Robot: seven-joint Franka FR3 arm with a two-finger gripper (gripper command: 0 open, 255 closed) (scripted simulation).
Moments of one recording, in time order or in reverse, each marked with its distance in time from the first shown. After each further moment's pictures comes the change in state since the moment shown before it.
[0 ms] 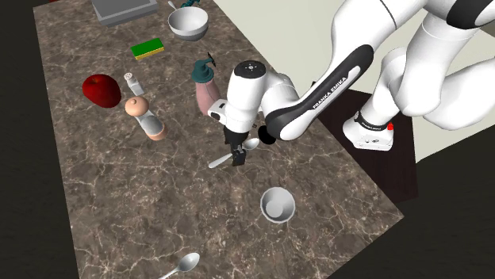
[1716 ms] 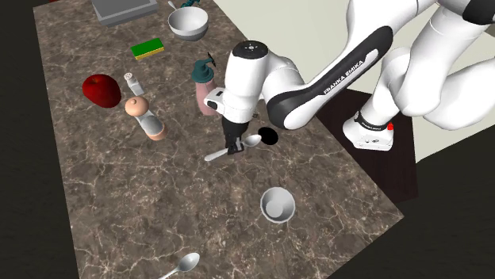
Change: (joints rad) arm -0.007 -0.080 0.002 0.046 0.011 -0.122 0.006
